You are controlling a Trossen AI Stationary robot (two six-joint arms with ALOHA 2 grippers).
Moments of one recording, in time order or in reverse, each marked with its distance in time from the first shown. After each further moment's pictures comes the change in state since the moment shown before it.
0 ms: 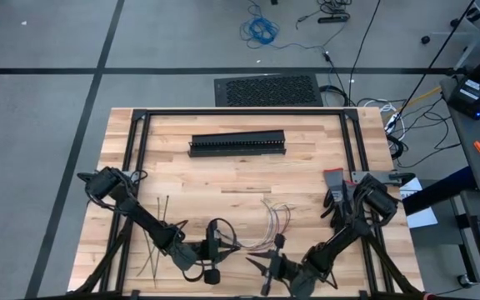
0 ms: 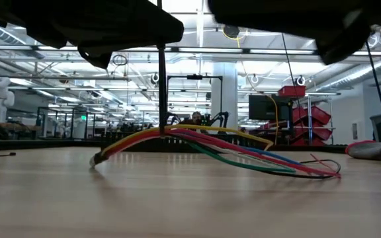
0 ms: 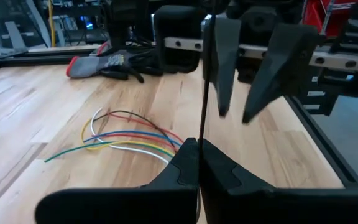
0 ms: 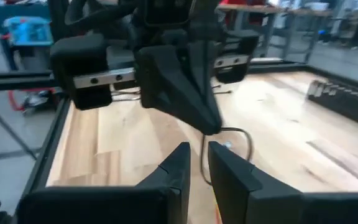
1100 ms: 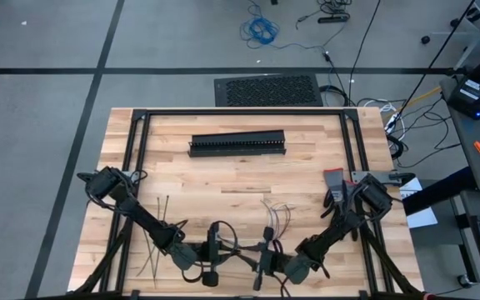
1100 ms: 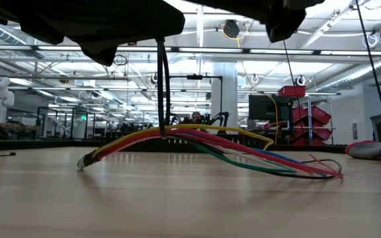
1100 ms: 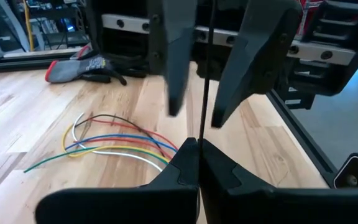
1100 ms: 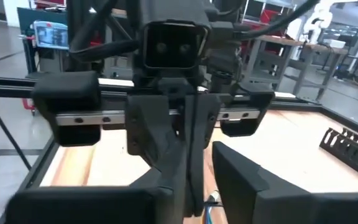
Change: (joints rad) left arm 0.001 0.000 0.000 0.011 0.071 0.032; right arm -0.090 0.000 0.000 0.216 -0.145 -0.305
